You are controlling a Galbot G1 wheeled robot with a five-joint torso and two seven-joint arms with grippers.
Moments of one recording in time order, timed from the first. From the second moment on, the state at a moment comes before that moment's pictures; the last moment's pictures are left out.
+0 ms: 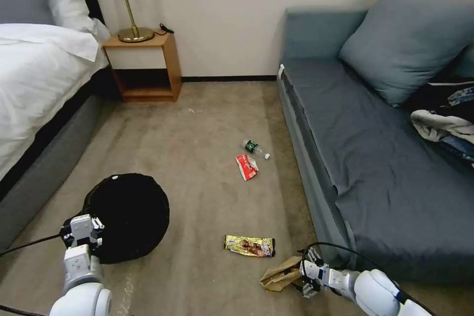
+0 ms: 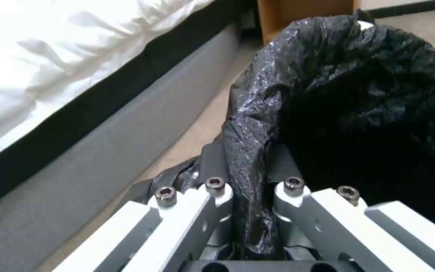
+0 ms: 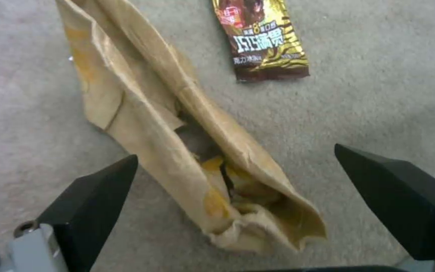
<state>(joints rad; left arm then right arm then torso) 1.59 -1.43 -0.83 -1.96 -0.08 0.14 -0.26 -1.30 0.95 0.12 1.51 -0.39 -0.04 -0.55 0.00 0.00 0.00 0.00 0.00</state>
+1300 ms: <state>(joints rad) 1.59 -1.44 -0.80 -1.95 -0.08 0.14 -0.27 -1.04 0.99 -0.11 1.55 0.33 0.20 -0.35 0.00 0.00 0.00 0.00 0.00</state>
